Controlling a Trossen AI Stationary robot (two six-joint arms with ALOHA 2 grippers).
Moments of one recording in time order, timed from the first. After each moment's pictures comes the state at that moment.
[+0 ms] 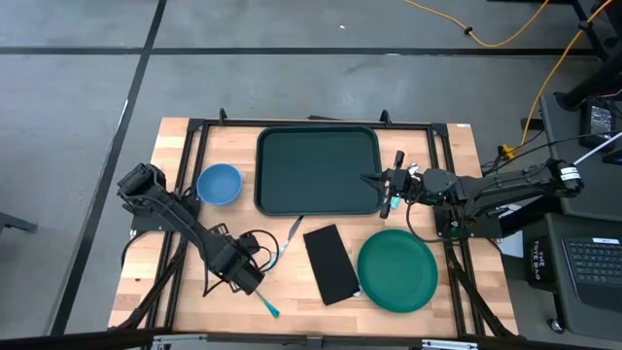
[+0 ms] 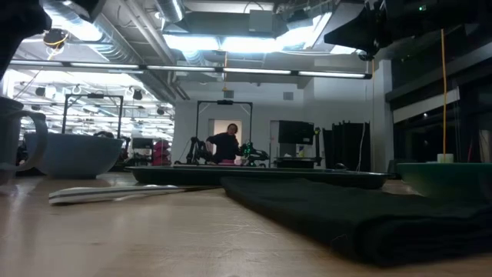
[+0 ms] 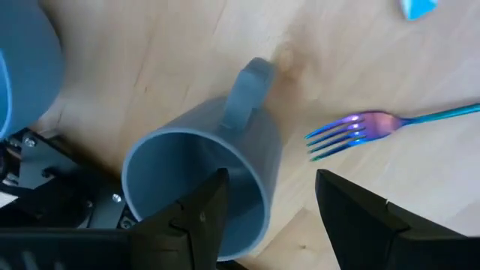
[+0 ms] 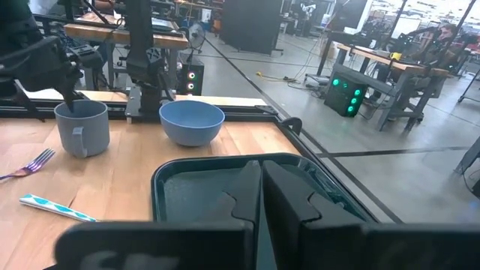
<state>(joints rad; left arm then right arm) -0.63 1.71 1.31 -1.37 -0.06 -1.20 0.08 0.89 0.47 0.33 0.40 -0.11</state>
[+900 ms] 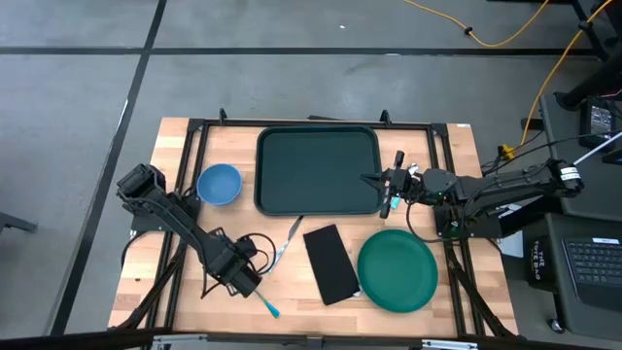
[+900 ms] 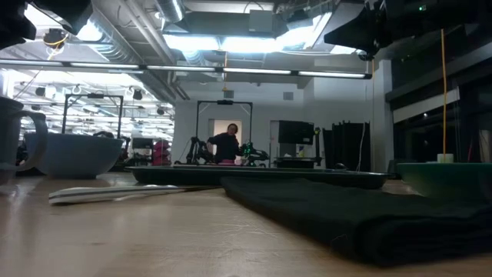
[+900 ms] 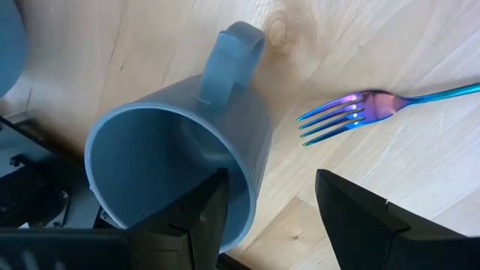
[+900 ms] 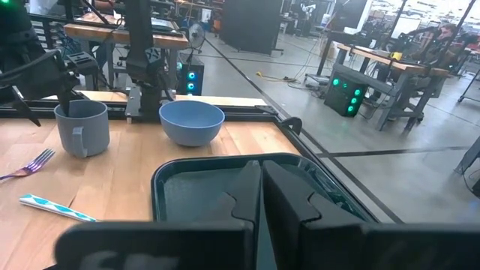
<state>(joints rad) -0.66 1.71 1.26 -1.31 -0.01 -1.23 0.08 0.89 0.47 0.33 0.40 -0.11</state>
